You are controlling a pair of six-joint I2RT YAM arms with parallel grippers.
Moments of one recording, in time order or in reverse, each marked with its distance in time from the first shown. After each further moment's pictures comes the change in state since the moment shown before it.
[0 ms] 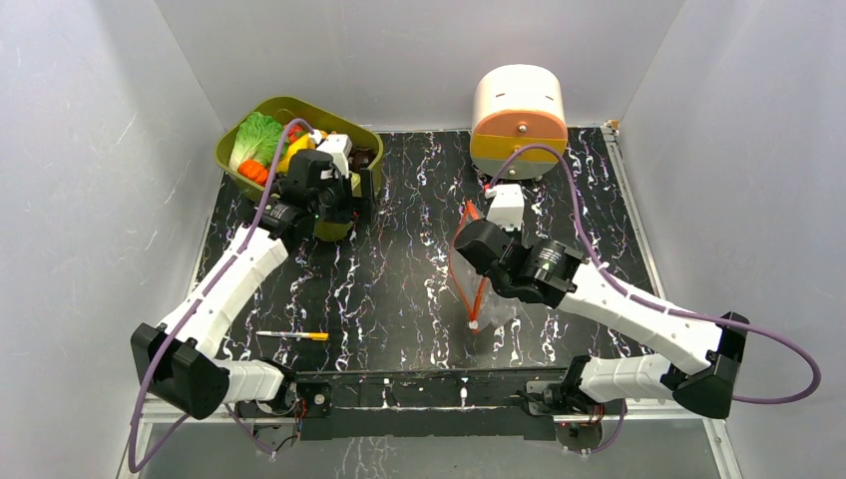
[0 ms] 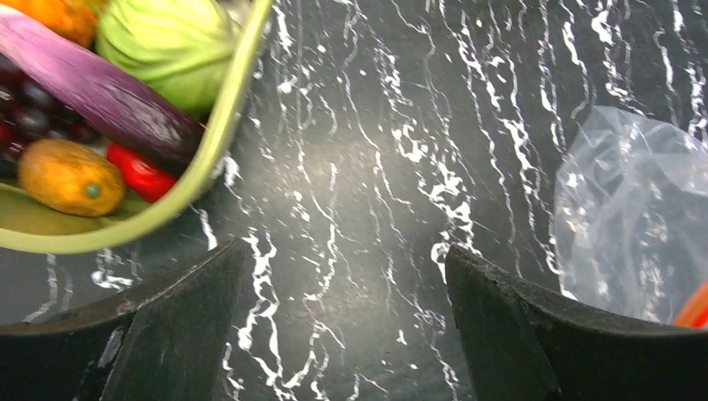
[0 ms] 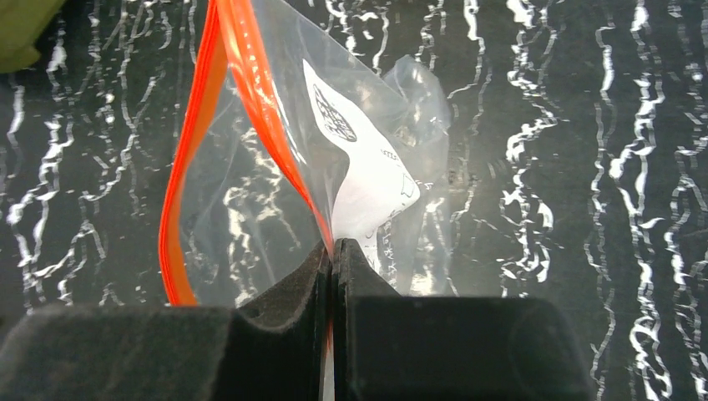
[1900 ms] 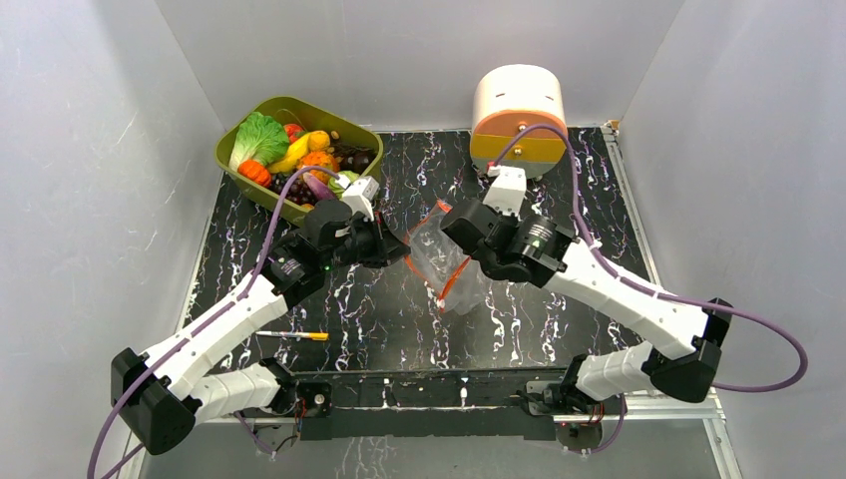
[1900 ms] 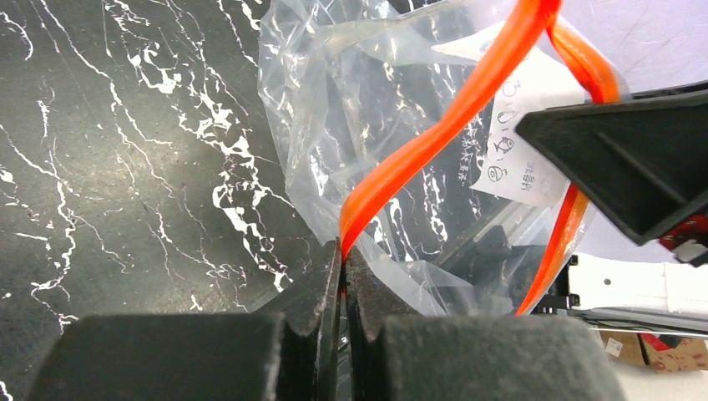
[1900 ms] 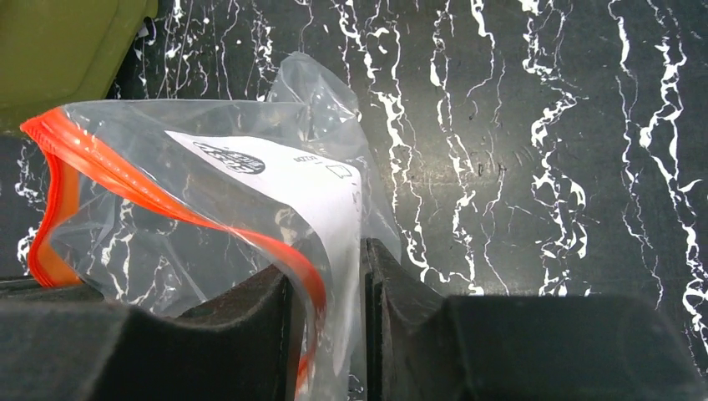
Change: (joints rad) left arm -0.256 -0.205 -0.300 0.296 0.169 -0.342; right arm -0.001 0.148 0.248 -0.153 -0.005 0.206
